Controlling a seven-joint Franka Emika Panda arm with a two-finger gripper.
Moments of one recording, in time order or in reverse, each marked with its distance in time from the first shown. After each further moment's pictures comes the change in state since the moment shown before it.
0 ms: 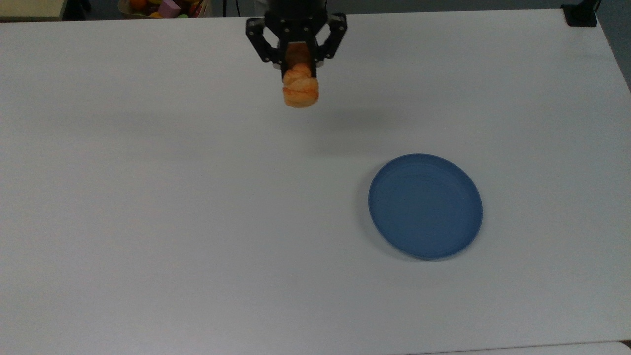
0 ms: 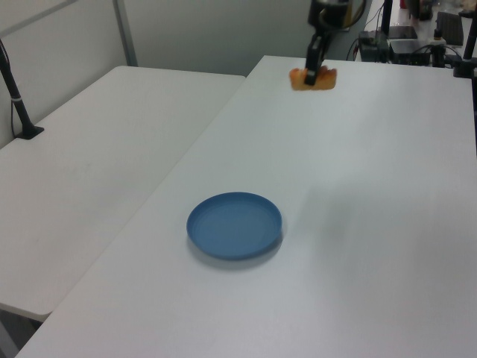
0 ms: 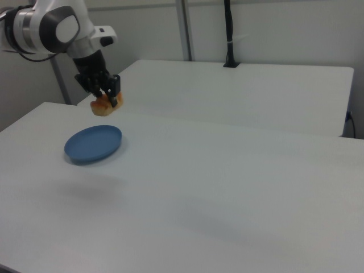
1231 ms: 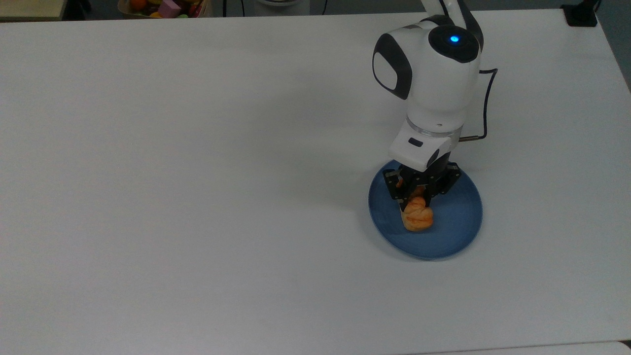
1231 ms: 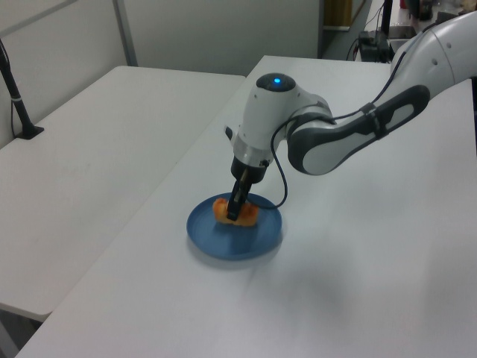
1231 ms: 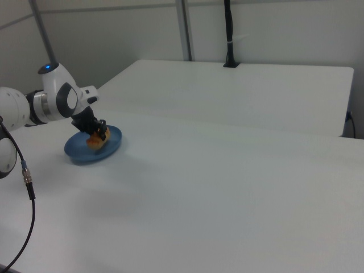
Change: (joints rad) arm 0.299 0.620 -0.001 0.279 -0.172 0.455 0.309
